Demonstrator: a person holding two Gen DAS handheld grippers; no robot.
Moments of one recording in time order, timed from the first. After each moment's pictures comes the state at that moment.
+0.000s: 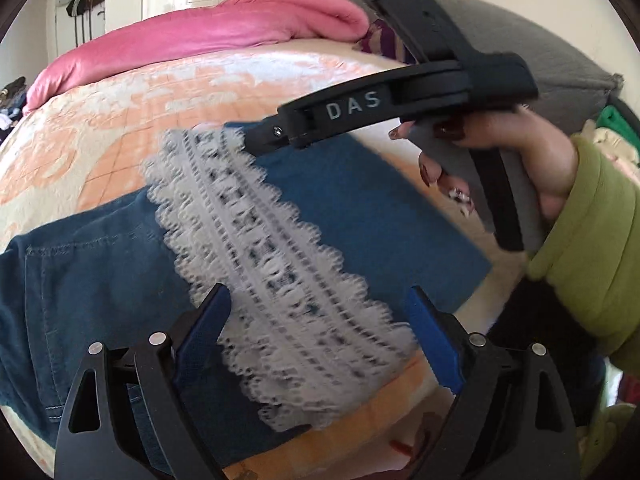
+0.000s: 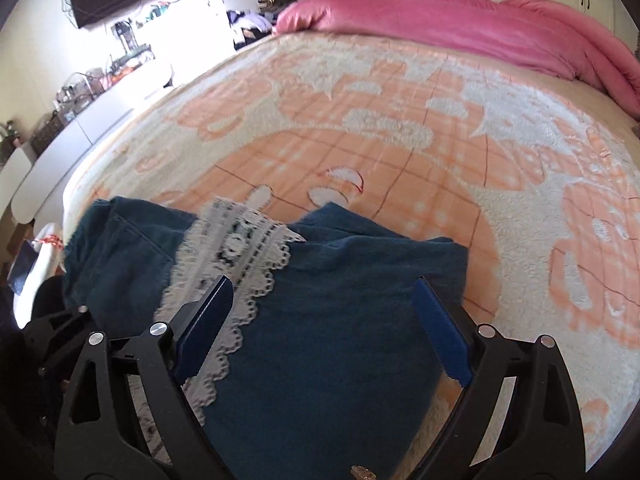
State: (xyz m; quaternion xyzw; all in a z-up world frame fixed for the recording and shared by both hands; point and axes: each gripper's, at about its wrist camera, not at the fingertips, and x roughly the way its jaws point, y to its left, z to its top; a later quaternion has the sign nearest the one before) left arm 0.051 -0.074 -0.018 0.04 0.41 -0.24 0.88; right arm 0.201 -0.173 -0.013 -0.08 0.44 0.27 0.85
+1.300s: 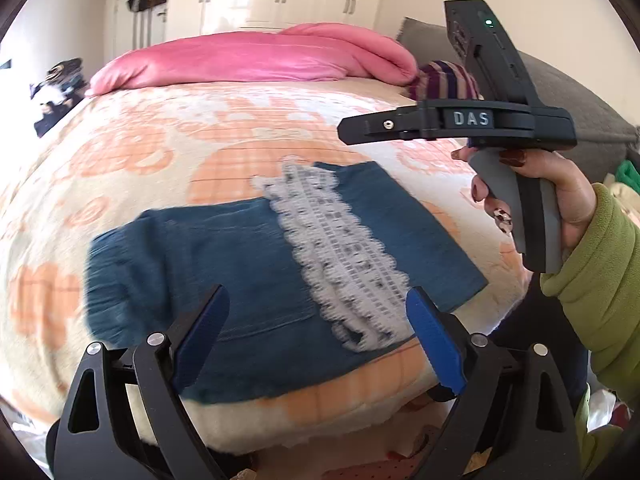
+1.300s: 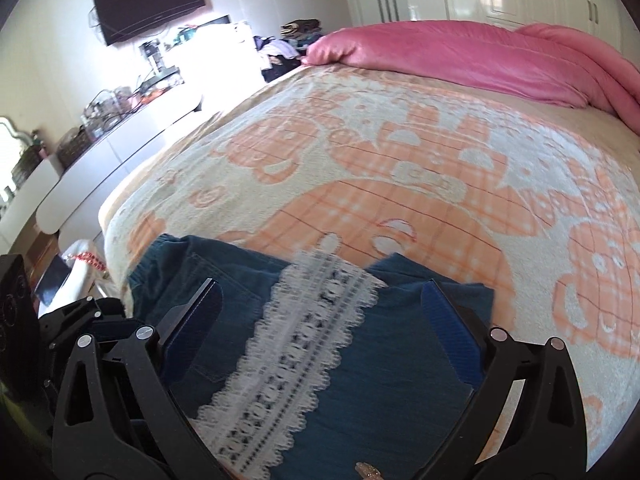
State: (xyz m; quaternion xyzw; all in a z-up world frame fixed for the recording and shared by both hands) left arm -0.005 0.015 0.035 -0.02 0.37 -0.16 0.91; right arm 0.152 -0.137 0.063 -0.06 0.38 0.34 0.86
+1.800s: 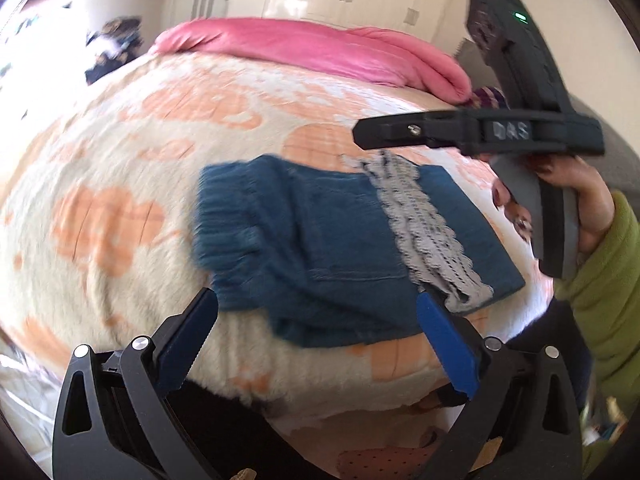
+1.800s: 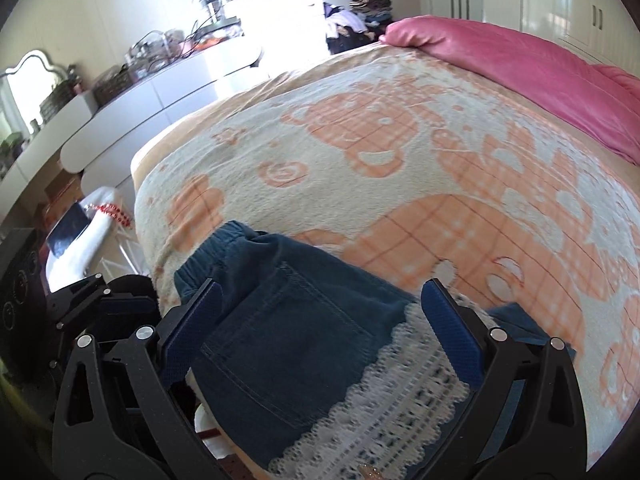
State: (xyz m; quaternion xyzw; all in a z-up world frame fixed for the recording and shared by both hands) left arm -0.029 0.095 0.019 -0.11 0.39 -0.08 0.91; right arm 0.137 -0.026 0.051 -0.15 0.40 0.41 0.81
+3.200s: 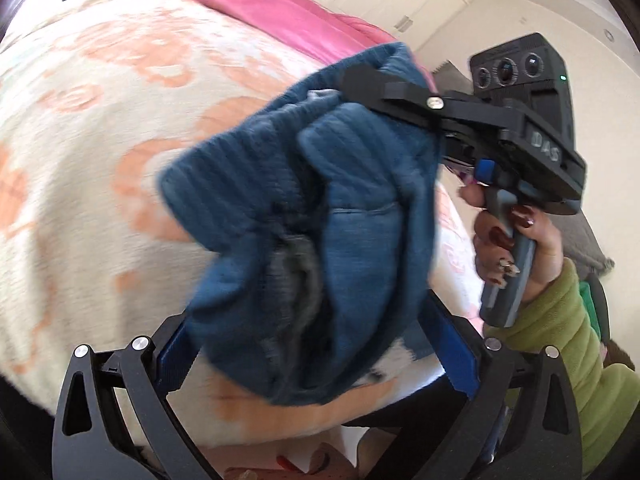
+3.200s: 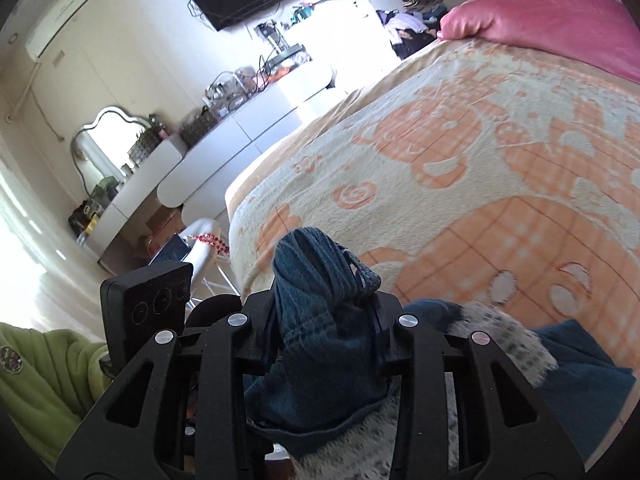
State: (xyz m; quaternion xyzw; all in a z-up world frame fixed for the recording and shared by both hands) left arm 0.063 0.022 0.009 -0.24 0.42 -0.20 0.85; right arm 0.183 -0.086 0.061 0.01 0.41 0.55 0.73
